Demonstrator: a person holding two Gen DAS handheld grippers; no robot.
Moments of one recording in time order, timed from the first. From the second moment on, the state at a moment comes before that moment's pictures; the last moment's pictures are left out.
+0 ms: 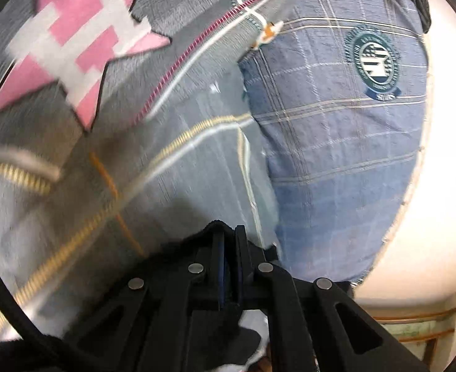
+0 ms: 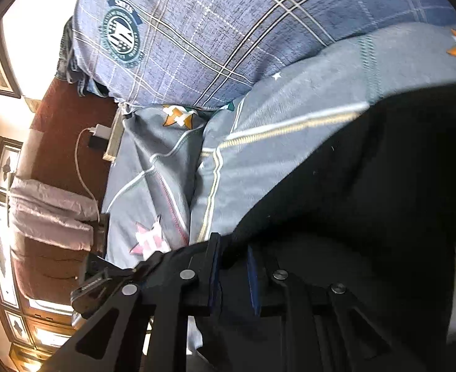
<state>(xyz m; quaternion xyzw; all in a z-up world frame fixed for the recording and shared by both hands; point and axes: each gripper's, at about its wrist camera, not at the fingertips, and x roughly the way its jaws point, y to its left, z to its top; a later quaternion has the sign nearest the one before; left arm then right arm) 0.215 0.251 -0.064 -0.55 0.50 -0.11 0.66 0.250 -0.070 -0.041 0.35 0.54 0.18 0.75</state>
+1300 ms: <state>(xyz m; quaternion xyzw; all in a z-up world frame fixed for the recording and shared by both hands) 0.258 0.165 -0.061 -0.21 0.57 -0.06 0.79 0.136 -0.147 -0.002 0.22 0.48 0.15 0.84</state>
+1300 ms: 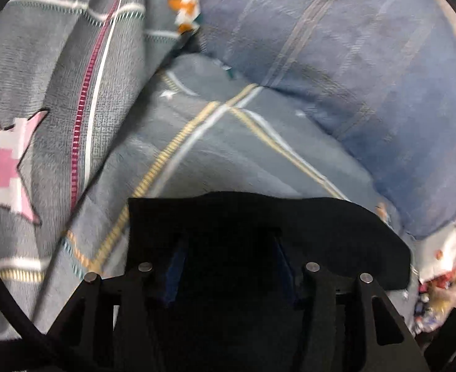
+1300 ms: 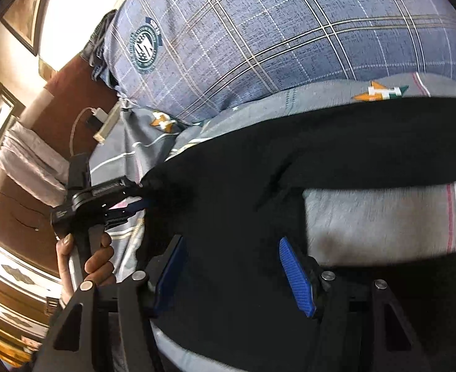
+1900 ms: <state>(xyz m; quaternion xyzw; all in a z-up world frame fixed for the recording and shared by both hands) 0.240 0.135 -0.029 -0.11 0.48 -0.04 0.87 0.149 -0.177 0.014 0.23 0.44 0.15 0.86</state>
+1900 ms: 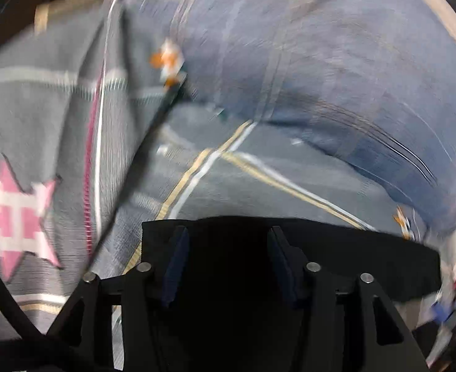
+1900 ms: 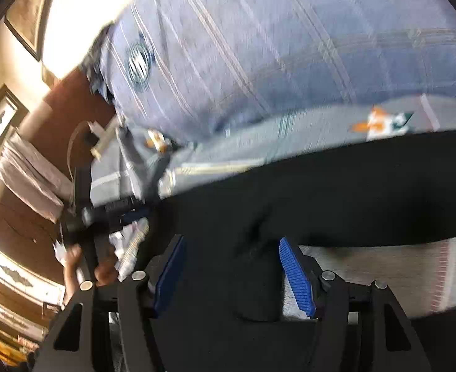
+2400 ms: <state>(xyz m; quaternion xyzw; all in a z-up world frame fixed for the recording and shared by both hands) 0.077 0.094 -0.039 -0.17 0.47 -0.09 0.86 0.030 -0.224 0.008 0.29 0.43 0.09 0.85</state>
